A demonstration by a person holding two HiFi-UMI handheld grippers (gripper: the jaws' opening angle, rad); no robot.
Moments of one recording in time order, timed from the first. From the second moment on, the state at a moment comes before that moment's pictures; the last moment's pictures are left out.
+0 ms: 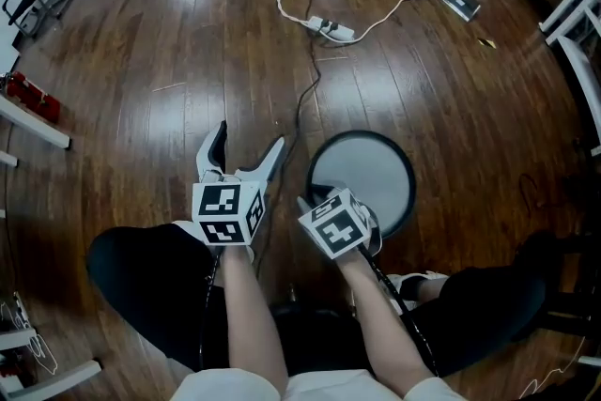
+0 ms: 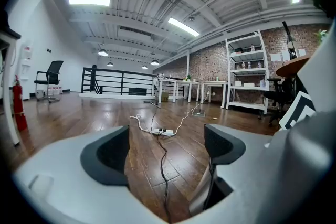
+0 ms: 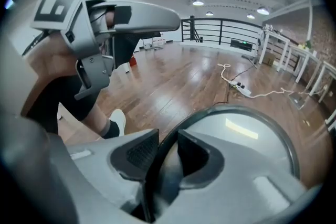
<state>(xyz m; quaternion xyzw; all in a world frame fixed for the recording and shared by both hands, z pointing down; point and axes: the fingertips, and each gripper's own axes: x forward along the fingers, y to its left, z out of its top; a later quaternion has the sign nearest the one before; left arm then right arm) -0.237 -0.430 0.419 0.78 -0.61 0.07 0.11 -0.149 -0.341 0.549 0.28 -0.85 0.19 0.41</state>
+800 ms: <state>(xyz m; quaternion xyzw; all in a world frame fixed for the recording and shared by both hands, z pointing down) -0.212 -0.410 0.429 0.80 -0.59 0.07 0.12 -0.024 -0.396 0.481 0.39 -0.85 0.23 0.28</state>
